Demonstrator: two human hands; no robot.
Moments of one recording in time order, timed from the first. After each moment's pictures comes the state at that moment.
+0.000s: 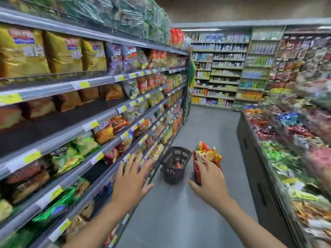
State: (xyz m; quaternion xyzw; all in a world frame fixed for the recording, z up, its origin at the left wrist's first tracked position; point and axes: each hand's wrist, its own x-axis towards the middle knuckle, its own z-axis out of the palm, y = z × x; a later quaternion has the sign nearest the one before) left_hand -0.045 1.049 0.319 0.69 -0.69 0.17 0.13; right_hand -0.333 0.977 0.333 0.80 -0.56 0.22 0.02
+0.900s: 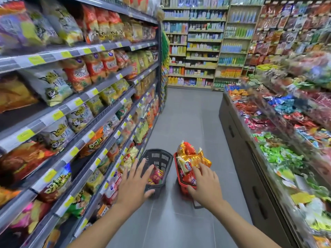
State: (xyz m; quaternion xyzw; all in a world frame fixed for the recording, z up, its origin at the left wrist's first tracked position) left_hand -0.094 0.524 0.216 0.63 -0.77 0.08 0.05; right_hand -0.377 0.508 0.228 0.75 -0.65 0.14 0.00
